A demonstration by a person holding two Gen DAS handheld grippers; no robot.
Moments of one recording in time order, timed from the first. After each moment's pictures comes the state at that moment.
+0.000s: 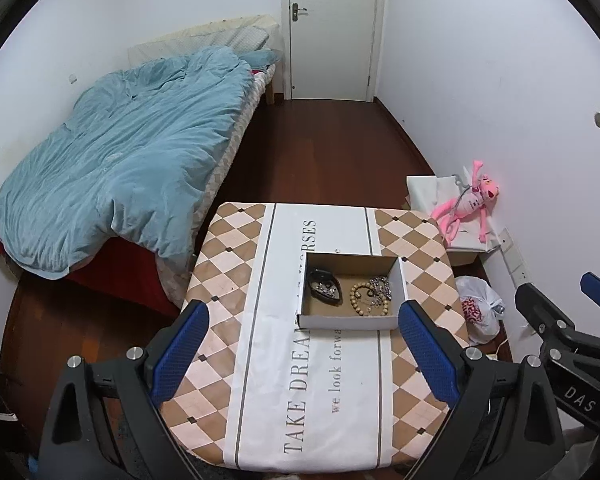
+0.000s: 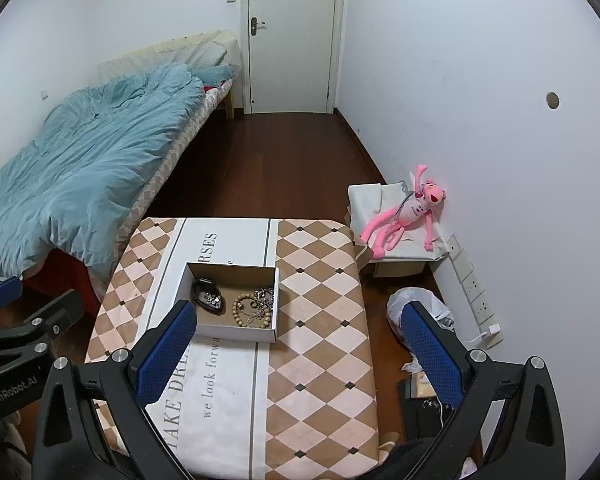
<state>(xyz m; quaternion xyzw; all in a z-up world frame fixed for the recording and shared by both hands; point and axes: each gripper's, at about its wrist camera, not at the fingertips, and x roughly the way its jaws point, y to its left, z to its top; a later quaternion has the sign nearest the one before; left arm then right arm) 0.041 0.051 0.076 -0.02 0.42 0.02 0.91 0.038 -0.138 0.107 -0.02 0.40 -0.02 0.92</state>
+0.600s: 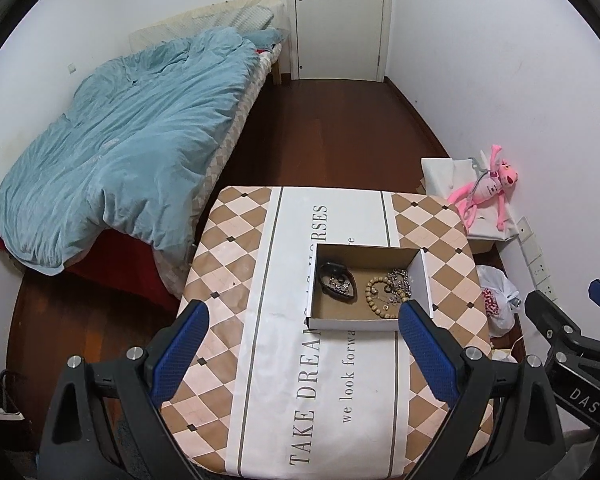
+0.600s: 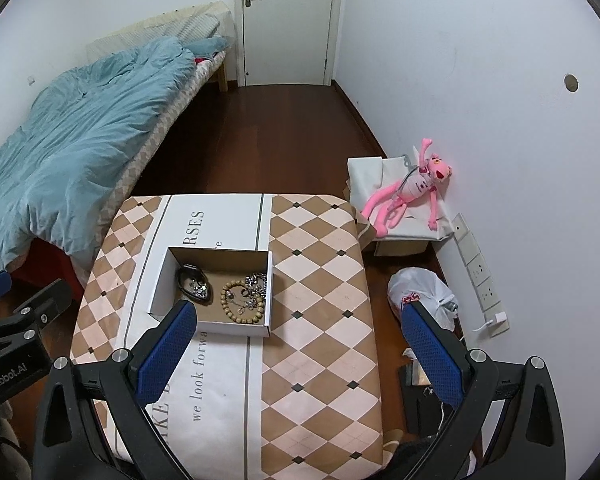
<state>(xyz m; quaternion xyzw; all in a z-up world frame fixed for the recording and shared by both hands) 0.080 0.050 0.044 -0.01 0.45 0.03 0.89 0.083 -0.141 0.059 -0.02 0.45 -0.04 0.89</state>
